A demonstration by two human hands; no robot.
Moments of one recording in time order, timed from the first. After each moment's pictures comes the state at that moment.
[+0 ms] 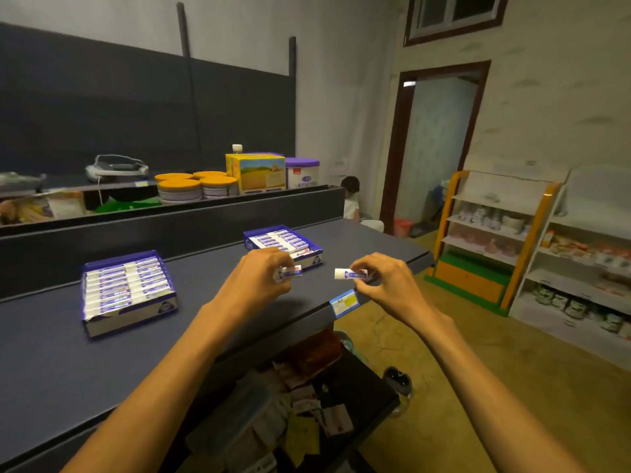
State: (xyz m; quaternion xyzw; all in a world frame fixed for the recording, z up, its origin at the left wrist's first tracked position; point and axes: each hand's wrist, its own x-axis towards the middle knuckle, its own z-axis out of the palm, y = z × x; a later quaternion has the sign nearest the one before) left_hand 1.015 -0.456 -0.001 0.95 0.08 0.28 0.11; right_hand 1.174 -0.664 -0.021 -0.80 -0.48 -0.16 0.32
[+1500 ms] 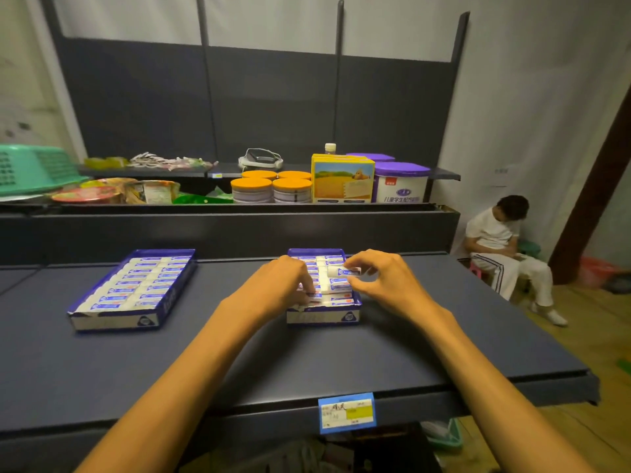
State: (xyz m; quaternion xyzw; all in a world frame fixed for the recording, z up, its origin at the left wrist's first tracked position) left_hand 1.136 -0.405 0.007 0.94 0.32 0.09 0.04; right_hand 1.345 -0.486 -0.015 -0.64 -0.69 0.02 0.35
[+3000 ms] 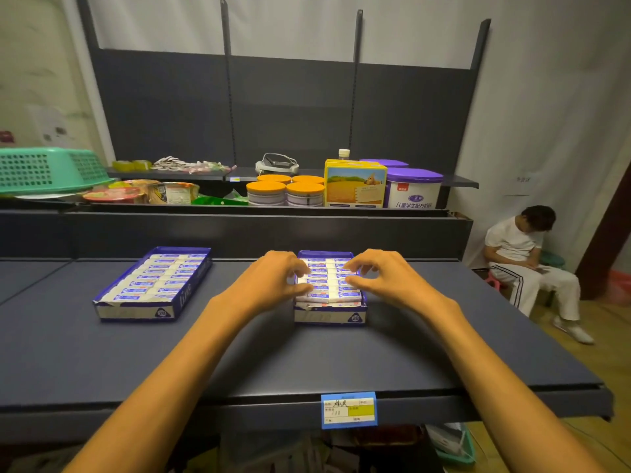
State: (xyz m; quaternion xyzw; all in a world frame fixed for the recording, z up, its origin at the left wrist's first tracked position) left_hand 1.111 -0.404 0.007 0.91 0.35 0.20 0.06; right_hand 1.338 -0.482 0.006 -0.66 -0.70 0.07 0.27
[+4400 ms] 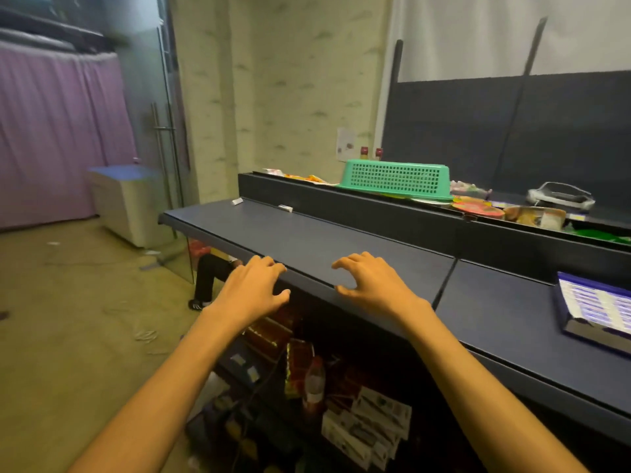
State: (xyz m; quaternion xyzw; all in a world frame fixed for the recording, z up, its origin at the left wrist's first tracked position) left_hand 0.409 -0.497 -0.008 0.68 0.70 0.14 -0.12; right_hand 0.624 -0.407 0.000 -0.37 -0.91 -0.06 0.16
